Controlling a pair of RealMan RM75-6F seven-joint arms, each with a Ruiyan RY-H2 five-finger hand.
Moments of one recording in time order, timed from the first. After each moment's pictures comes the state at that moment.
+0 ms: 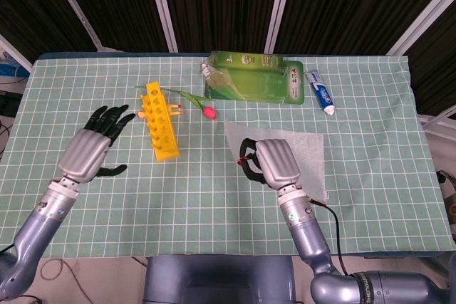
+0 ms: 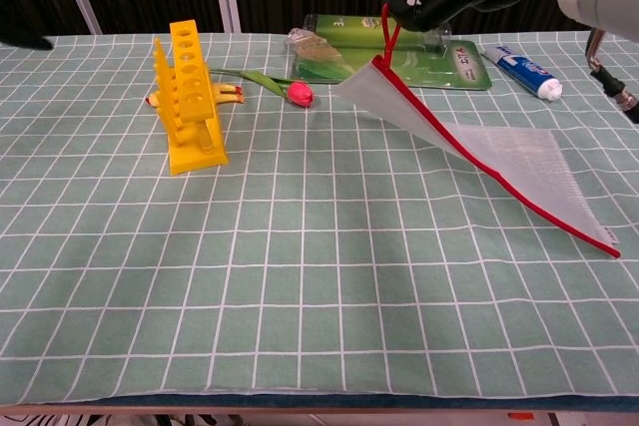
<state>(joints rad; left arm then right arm) -0.53 -1.10 -0.26 -1.85 1.37 1.08 0.23 0.70 -1.54 0.46 -2.07 -0.83 1.27 -0.70</state>
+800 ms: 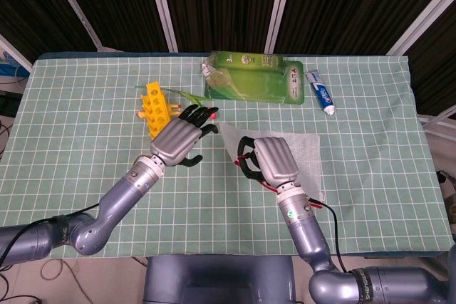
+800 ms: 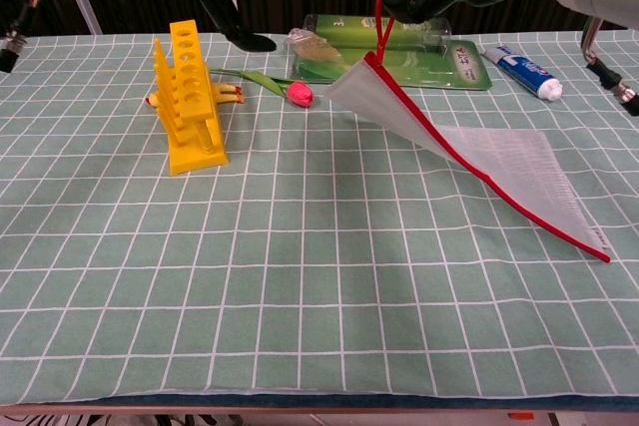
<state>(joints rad) -0.98 -1.33 -0.33 -1.80 0.89 0.84 0.52 0.76 -1.51 0.43 -2.08 -0.77 1.30 -0.65</state>
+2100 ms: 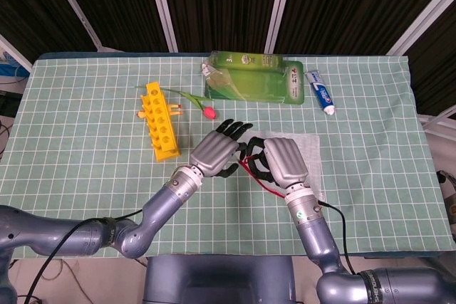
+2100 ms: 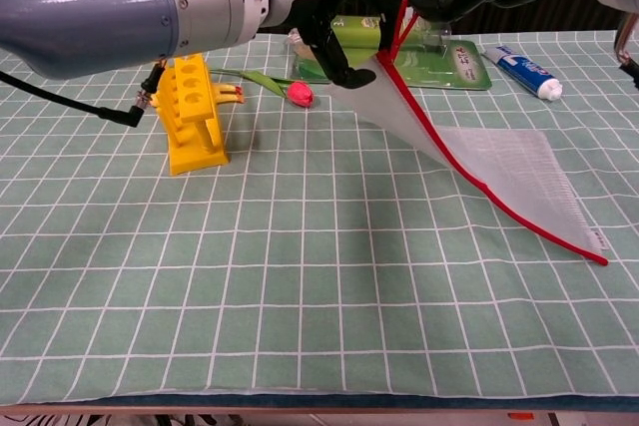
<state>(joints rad) -1.15 -1.56 -0.29 -1.69 0.77 0.93 0.53 0.77 -1.43 0.38 -2.12 -0.75 1.34 -0.57</state>
